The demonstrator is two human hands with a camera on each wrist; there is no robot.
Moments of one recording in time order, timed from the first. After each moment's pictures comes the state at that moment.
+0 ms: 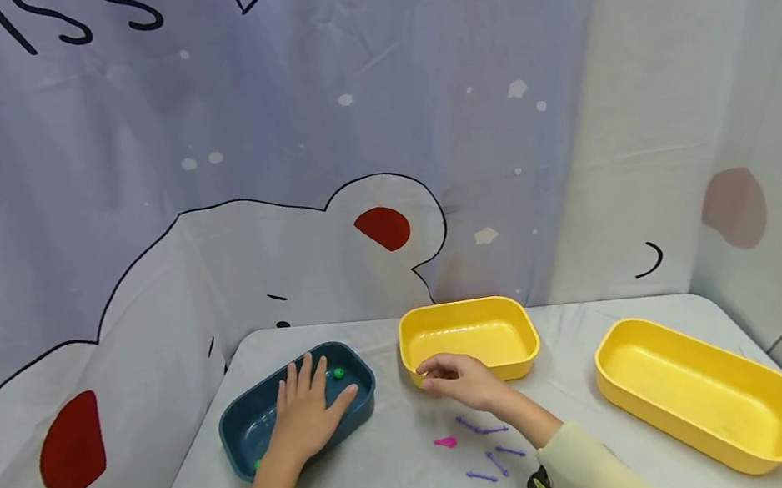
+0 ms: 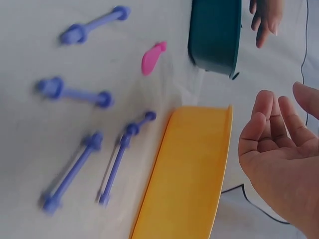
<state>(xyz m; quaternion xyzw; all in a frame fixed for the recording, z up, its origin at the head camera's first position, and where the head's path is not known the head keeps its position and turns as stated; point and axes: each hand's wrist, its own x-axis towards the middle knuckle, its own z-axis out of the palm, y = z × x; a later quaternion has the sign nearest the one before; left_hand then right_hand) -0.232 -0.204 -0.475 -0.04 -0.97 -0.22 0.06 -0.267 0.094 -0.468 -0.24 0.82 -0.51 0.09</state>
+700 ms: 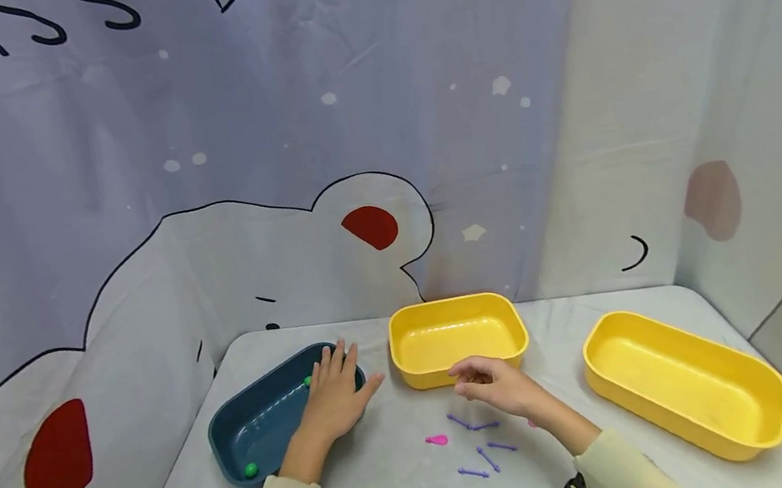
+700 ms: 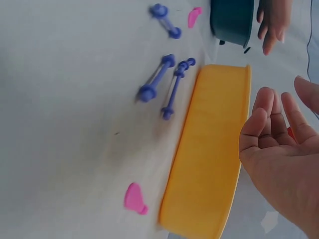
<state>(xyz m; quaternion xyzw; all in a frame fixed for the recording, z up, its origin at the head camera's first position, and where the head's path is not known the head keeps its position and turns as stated) -0.266 -0.155 -0.482 -0.08 -0.98 -0.18 0.03 -0.253 0.154 -0.477 -0.21 0.82 -0.52 0.10</state>
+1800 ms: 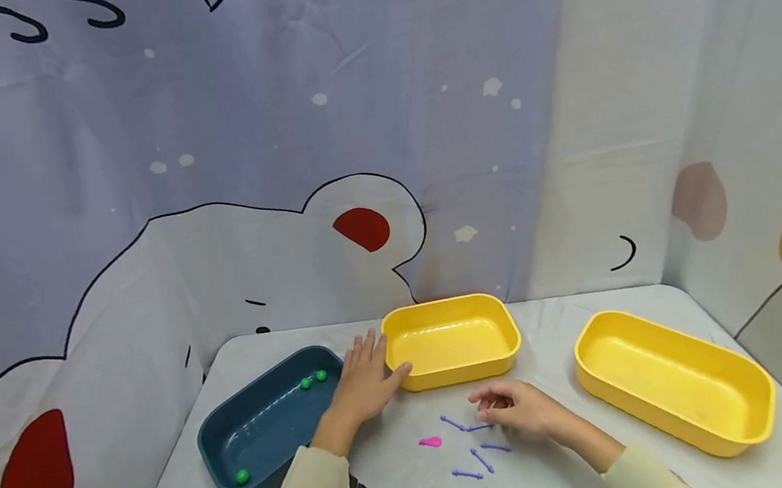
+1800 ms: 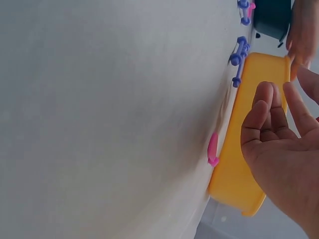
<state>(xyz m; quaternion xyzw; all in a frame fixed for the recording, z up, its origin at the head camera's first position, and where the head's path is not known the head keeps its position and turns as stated) -0.299 -0.103 -0.494 -0.11 -0.97 -0.21 0.00 -0.242 0.193 -0.505 -0.22 0.83 -0.49 0.12</state>
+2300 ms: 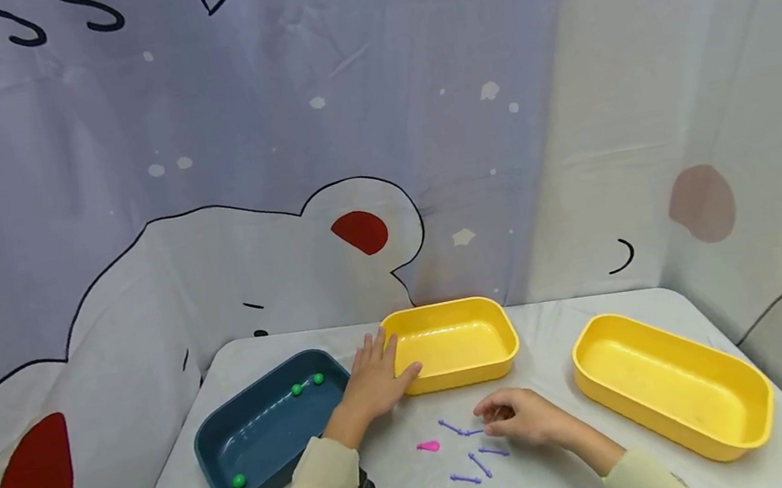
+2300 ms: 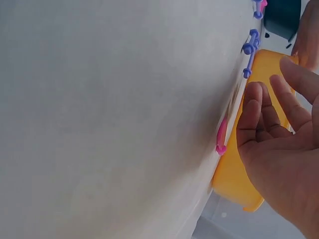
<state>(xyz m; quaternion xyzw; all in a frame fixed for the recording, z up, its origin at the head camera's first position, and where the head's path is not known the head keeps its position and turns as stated) -0.306 -0.084 -0.493 -0.12 -0.98 -0.18 -0.01 -0.245 0.202 -0.517 -0.26 0.87 -0.41 0.09</state>
